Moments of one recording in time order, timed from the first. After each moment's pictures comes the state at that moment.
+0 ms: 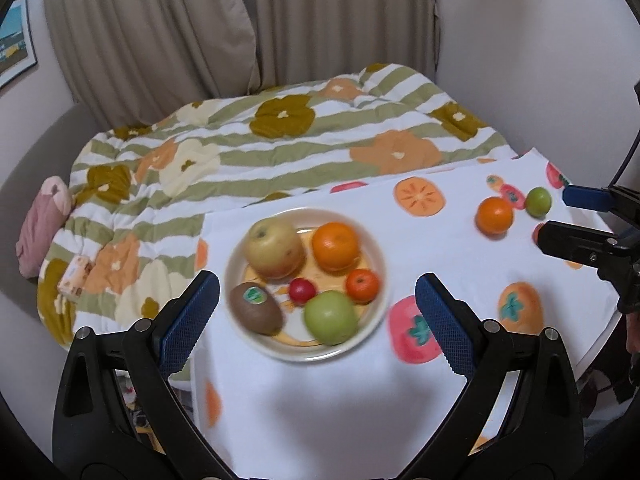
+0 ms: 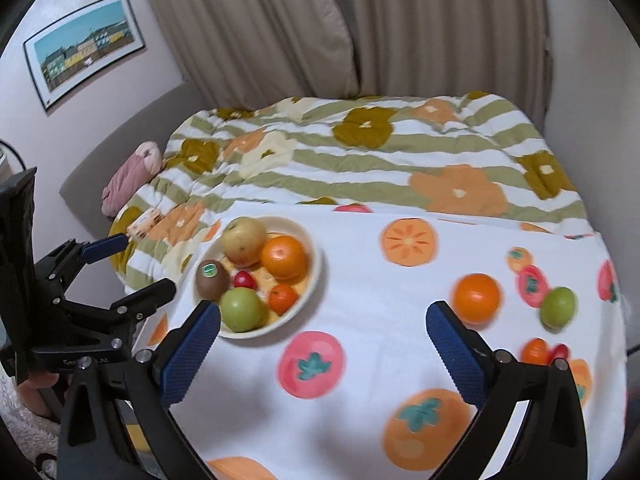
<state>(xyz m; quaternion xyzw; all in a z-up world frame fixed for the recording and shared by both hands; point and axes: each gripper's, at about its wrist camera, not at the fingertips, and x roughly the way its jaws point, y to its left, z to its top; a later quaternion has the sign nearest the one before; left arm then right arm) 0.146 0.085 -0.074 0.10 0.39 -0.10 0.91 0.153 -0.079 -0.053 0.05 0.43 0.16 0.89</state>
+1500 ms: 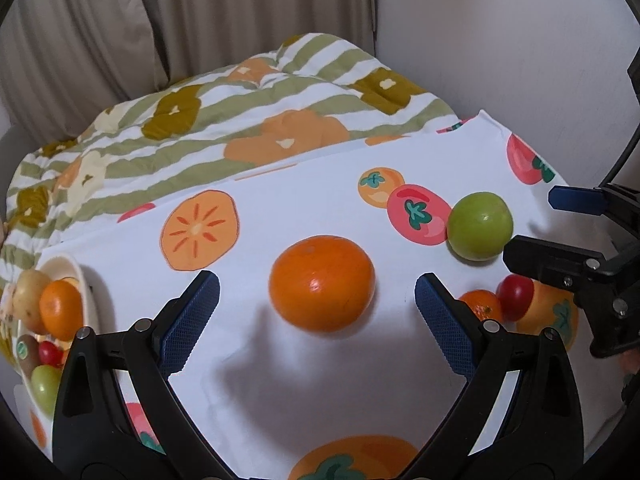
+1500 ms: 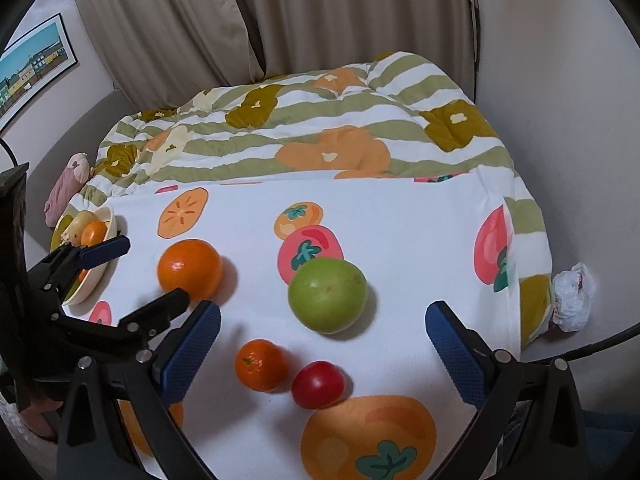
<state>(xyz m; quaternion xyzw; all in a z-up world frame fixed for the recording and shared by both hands) 0.210 -0.169 -0.185 0.12 0.42 -0.15 0.89 0.209 -0.309 -0.159 0.06 0.47 0.10 0.88</state>
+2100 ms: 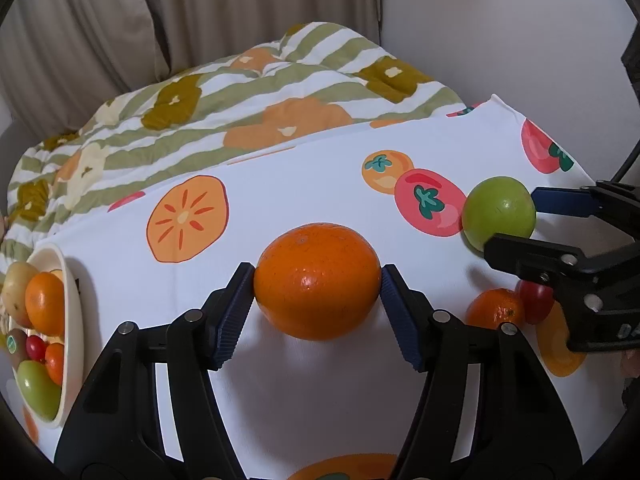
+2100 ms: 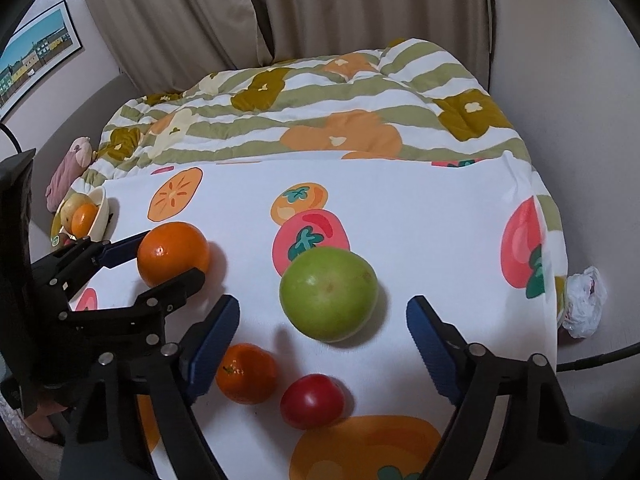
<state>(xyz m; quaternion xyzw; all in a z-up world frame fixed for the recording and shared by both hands) 0.216 -0.174 -0.201 0.12 0.43 -0.14 0.88 0.223 -0.302 -0.181 0.05 0.48 0.12 0.87</state>
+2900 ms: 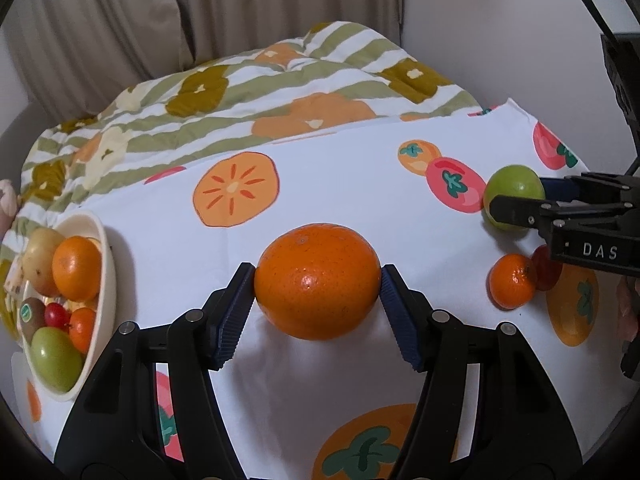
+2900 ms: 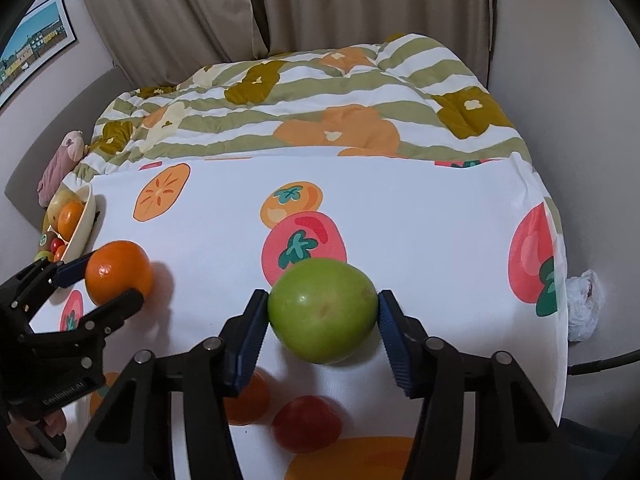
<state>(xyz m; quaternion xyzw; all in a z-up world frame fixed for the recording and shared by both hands) 0.201 -0.139 -0.191 0.10 0.44 -0.11 0.89 0.236 -0.298 -0.188 0.03 0.49 0.11 0.86</state>
